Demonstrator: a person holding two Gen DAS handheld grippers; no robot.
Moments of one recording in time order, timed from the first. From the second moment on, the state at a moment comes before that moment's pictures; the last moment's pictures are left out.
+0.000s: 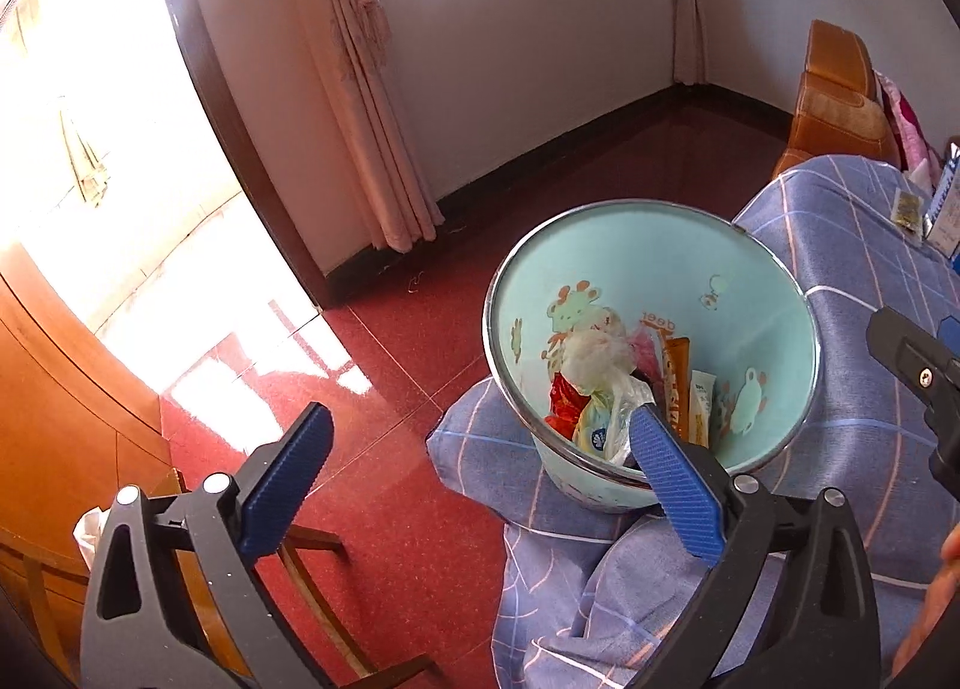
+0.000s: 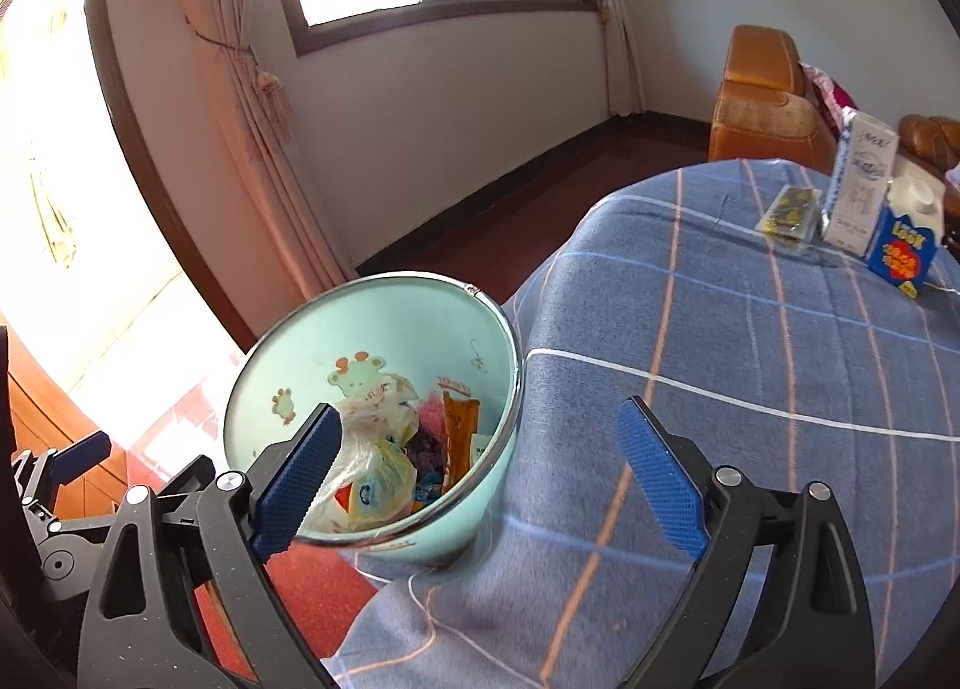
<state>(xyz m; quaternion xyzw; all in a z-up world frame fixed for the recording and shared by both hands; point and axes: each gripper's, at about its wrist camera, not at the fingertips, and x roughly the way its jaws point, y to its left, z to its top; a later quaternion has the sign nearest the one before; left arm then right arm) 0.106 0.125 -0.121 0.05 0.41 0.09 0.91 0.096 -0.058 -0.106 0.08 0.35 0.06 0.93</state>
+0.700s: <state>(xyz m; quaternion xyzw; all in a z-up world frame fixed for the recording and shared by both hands) 0.015 0.114 0.000 0.02 0.23 0.09 0.97 -0.028 -0.073 0.018 0.06 0.14 0.03 0.99</state>
